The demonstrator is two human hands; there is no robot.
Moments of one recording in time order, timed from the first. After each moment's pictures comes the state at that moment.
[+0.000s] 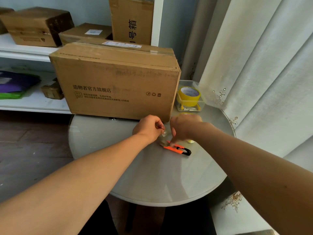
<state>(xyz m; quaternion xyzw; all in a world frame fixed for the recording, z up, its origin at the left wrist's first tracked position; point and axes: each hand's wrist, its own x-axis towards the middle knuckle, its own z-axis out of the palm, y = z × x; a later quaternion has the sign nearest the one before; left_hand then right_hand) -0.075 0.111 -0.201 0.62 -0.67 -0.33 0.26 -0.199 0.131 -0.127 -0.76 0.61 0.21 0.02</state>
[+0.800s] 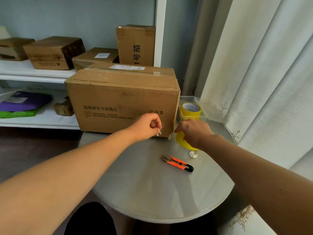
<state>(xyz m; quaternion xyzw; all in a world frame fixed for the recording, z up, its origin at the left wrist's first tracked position) -0.041 0.101 -0.141 0.51 -0.75 -0.33 0.27 -0.229 0.117 -0.124 -0.80 0.59 0.10 -0.06</state>
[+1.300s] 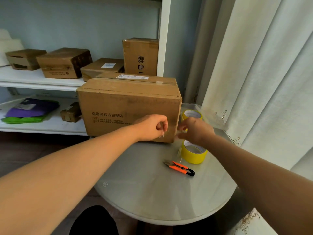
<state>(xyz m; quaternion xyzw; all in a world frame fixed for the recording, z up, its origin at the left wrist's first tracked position) -0.038 0.115 -0.101 0.49 -0.82 -0.23 0.19 -0.224 0.119 -0.101 -0.76 0.64 -0.06 0.09</state>
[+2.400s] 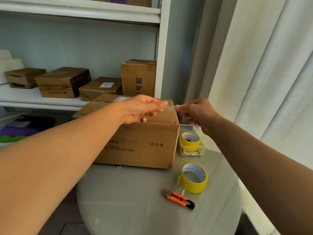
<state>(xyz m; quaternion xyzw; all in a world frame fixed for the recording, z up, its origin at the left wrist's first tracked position) -0.024 0.071 0.016 0.54 -0.61 -0.49 0.32 -0.202 0.092 0.012 -0.55 0.63 -0.44 0.32</state>
